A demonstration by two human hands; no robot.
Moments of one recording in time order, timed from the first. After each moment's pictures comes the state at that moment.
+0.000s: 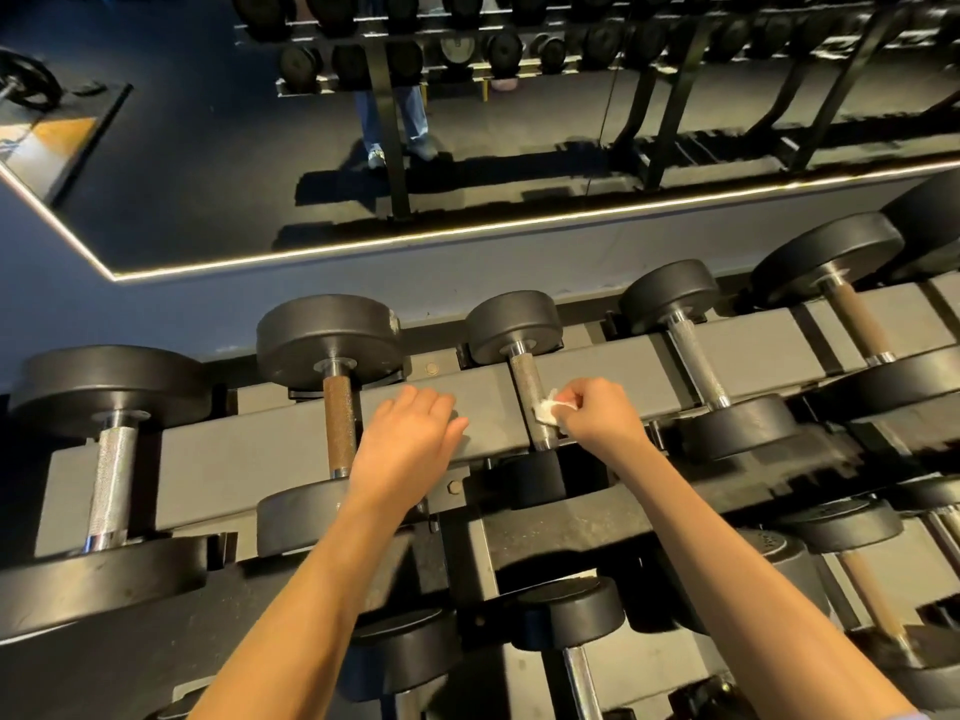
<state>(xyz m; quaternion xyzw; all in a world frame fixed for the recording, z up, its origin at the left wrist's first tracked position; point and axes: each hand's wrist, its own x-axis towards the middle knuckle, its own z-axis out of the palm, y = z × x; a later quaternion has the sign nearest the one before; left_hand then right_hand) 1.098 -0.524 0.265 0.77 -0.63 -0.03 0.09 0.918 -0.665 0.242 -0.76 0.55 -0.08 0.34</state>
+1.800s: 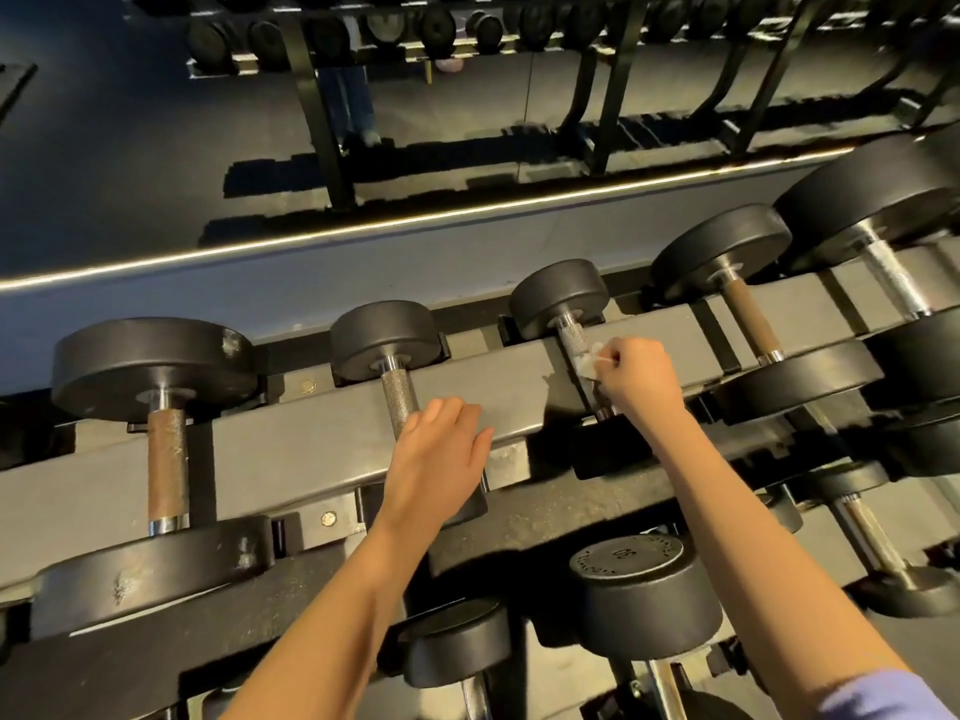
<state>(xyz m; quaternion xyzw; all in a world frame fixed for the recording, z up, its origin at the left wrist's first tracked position) 0.961 -0.626 0.228 0.76 -0.64 -0.04 0.14 0.786 -0.798 0.242 -0.76 0.62 -0.10 0.20</state>
